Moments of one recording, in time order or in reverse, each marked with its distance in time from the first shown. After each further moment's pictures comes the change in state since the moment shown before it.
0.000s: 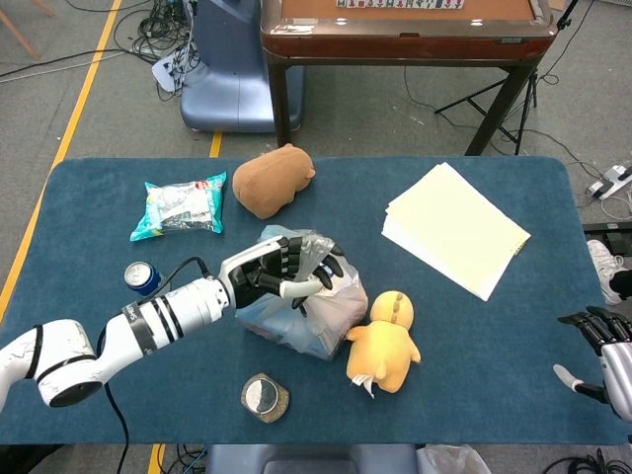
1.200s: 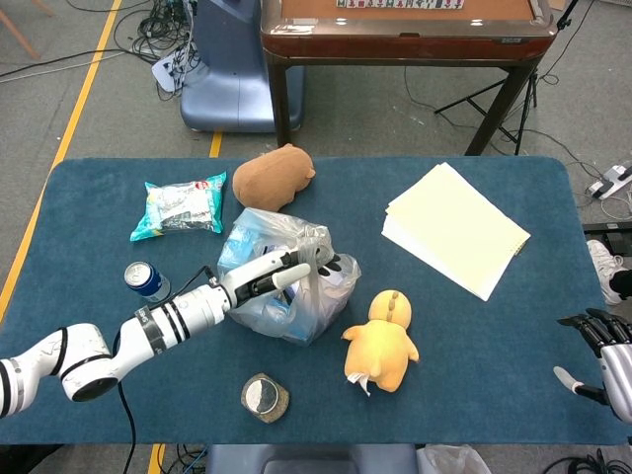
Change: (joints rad) left arm 0.033 -0.161 0.095 0.119 0.086 0.090 0.456; right arm -0.002 0.001 -0.009 -0.006 0.004 -0.003 -0.009
